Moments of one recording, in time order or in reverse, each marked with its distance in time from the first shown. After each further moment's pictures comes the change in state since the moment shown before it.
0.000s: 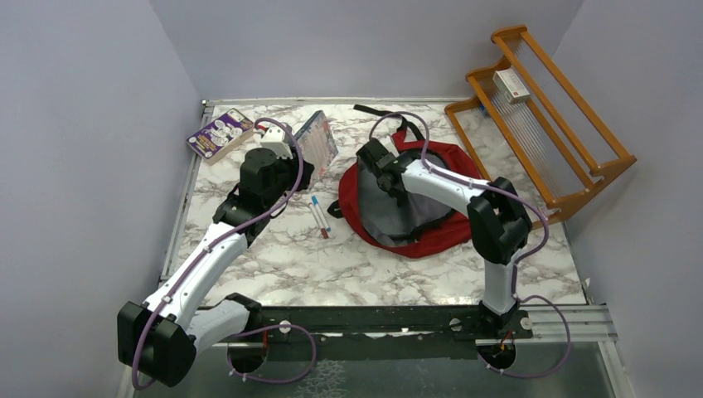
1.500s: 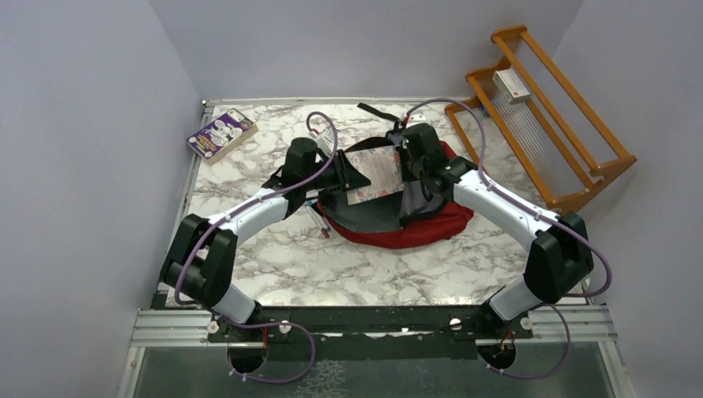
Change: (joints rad) left arm -0.068 0.473 0.070 0.320 0.553 -0.470; right arm -0.111 -0.418 -0.253 0.347 -0.355 0.012
